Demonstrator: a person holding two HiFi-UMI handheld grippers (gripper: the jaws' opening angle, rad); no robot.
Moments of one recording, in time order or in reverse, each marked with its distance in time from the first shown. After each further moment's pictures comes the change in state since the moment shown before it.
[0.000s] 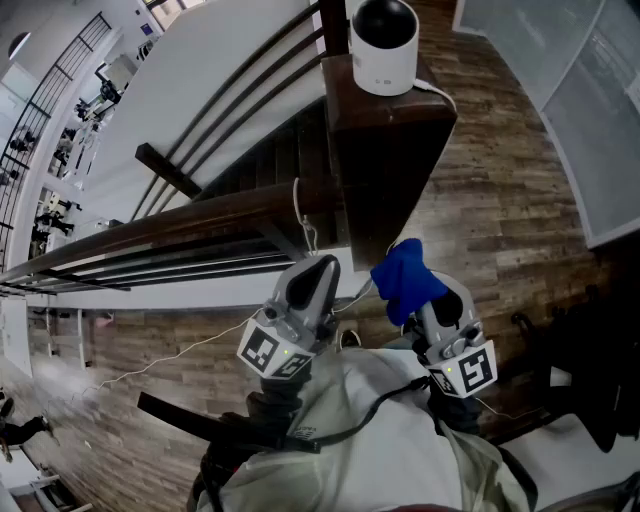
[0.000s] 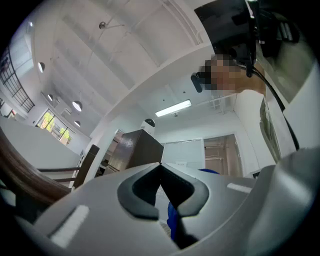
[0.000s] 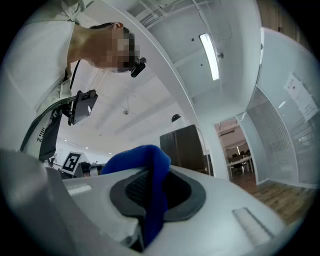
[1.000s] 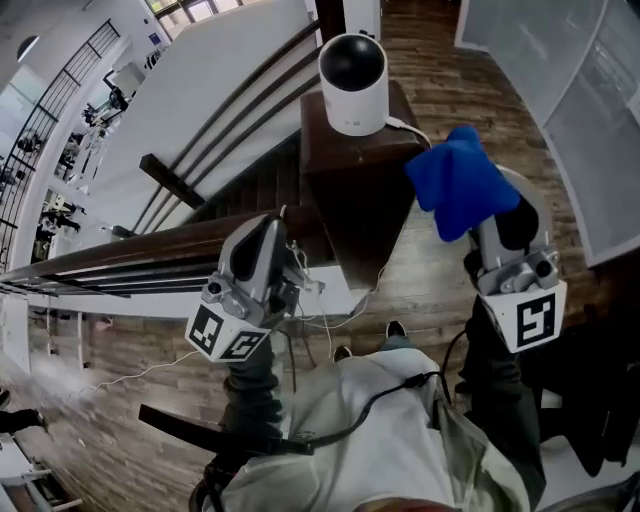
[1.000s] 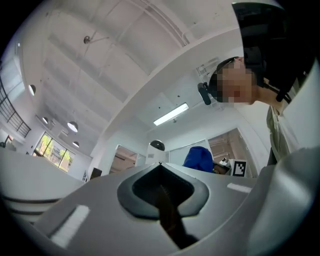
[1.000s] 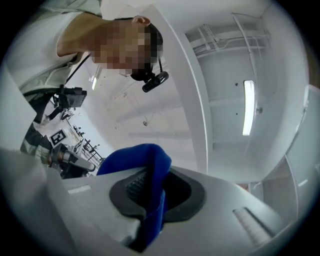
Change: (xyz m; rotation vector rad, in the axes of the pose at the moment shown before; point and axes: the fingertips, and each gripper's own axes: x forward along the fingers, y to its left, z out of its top) left arm 0.065 0.035 0.093 0.170 -0.077 0.054; right arm 0.088 -0.094 0.186 -0.556 -0.283 0.127
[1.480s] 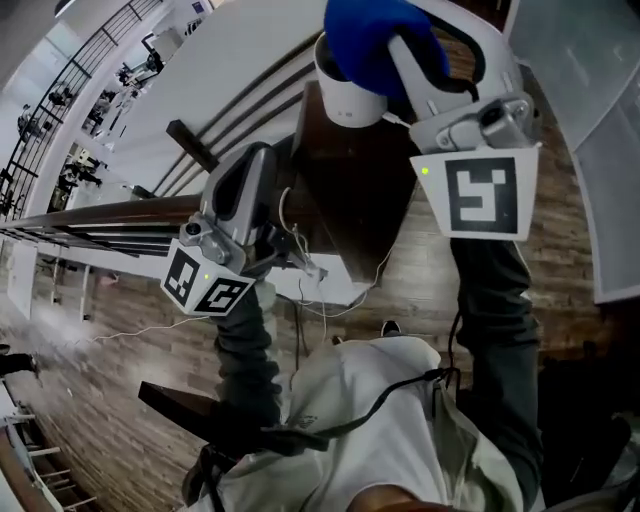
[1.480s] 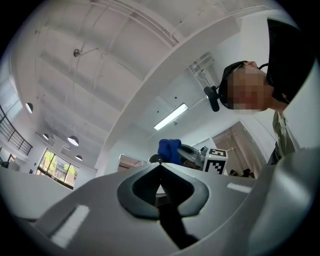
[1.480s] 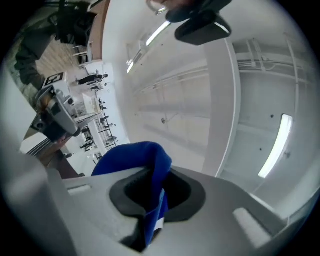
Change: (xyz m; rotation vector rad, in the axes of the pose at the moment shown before) left arm 0.063 -0.004 0.040 0.129 -0.057 0.054; right arm 0.153 -0.024 0.014 -0.387 -0.058 0.086
